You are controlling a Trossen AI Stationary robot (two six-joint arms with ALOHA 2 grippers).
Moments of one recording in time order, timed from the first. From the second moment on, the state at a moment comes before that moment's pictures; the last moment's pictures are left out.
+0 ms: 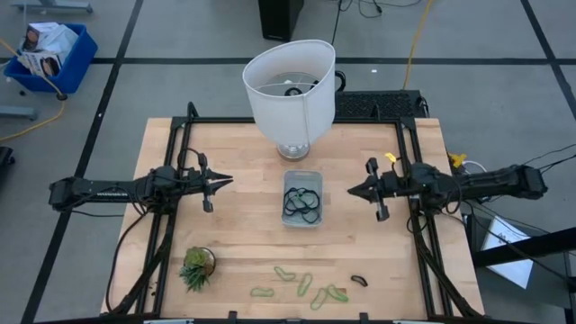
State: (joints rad) left arm 0.11 0.35 0.01 0.31 -0.06 0.18; right arm -0.01 0.61 0.18 0.49 -0.13 0.01
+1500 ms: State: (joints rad) left arm -0.18 0.57 0.13 0.36 -0.11 -0.16; right arm 0.08 0.46 0.02 0.57 -0.08 -0.10
